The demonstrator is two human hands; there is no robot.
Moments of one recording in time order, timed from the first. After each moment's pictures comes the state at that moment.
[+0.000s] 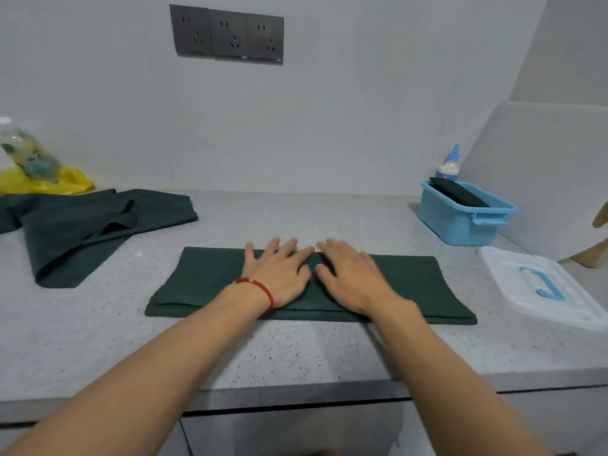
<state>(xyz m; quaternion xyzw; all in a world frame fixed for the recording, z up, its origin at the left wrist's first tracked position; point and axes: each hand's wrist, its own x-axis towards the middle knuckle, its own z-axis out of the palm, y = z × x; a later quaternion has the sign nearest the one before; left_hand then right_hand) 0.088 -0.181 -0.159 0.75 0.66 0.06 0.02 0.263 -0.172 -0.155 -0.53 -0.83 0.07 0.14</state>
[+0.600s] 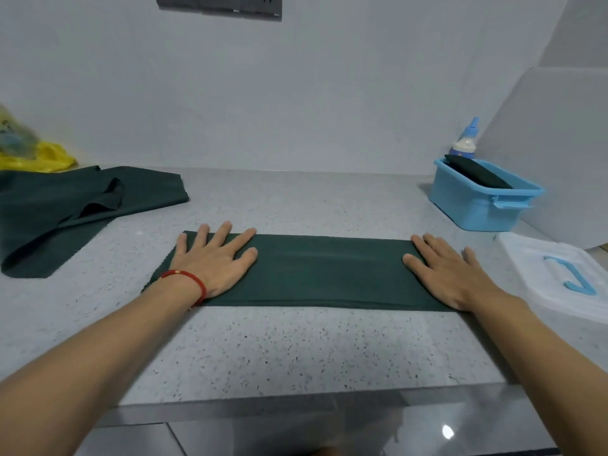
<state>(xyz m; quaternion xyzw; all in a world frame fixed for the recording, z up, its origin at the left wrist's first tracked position) -0.001 -0.168 -0.186 0.67 0.75 0.02 0.04 0.403 -0.122 -0.181 -0.68 -0.73 0.05 -0.01</state>
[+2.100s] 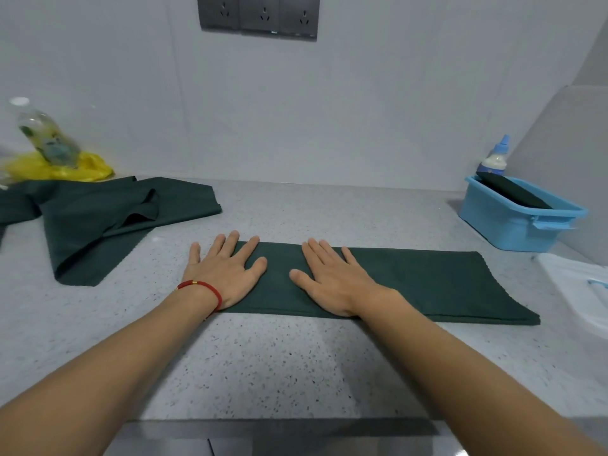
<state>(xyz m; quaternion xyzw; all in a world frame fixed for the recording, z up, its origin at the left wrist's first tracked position) -0.040 -0.169 -0.190 0.65 0.76 0.03 0.03 0.185 -0.129 -0.187 -0.47 -0.88 0.08 0.00</state>
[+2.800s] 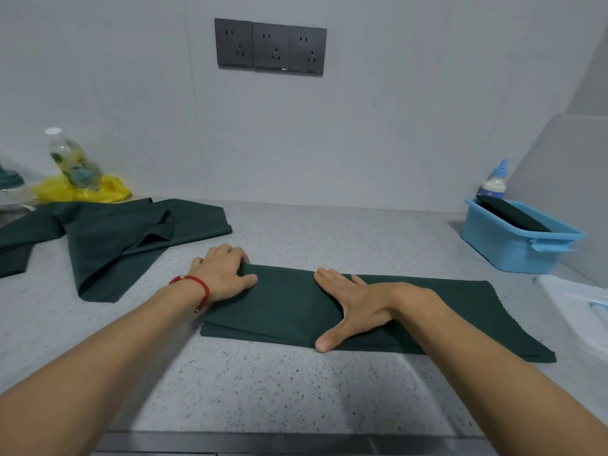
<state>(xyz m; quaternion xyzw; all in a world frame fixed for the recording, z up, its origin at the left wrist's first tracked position) -0.067 -0.167 -0.152 0.65 0.75 0.11 0.07 0.217 -0.127 -0.141 -0.39 -0.89 0.19 -0.18</state>
